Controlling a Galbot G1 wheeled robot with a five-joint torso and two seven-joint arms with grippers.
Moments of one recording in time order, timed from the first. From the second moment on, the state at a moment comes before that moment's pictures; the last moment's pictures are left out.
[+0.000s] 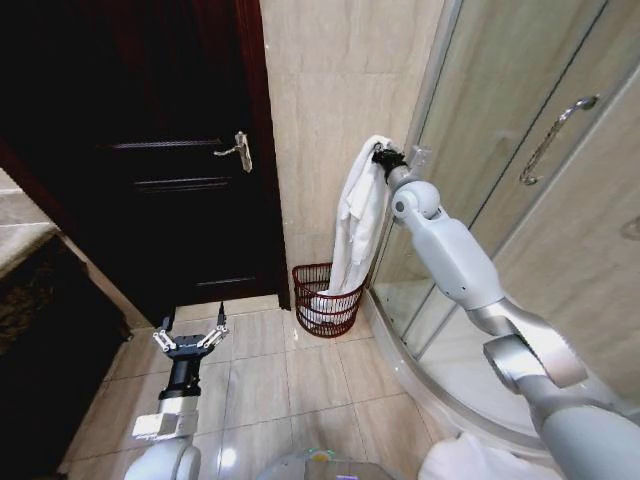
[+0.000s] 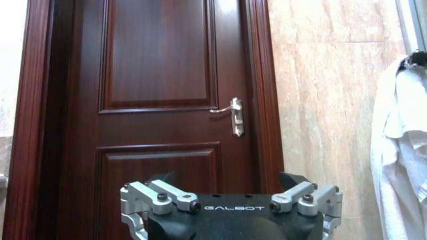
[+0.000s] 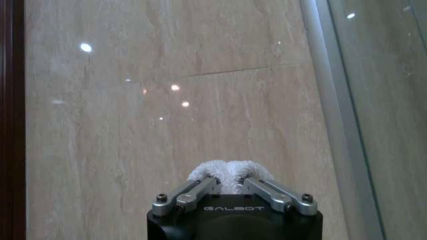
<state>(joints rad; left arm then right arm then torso) 1.83 -1.56 -0.73 -2.27 -0.10 -0.35 0.00 -0.07 1.16 -0.07 1.38 0.86 -0.19 0.34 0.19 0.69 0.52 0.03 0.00</state>
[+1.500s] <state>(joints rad) 1.82 -1.55 -0.75 -2.21 -0.13 -0.37 0.03 -0.15 1.10 -0.15 1.55 0.85 -0.24 0.40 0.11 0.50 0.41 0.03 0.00</state>
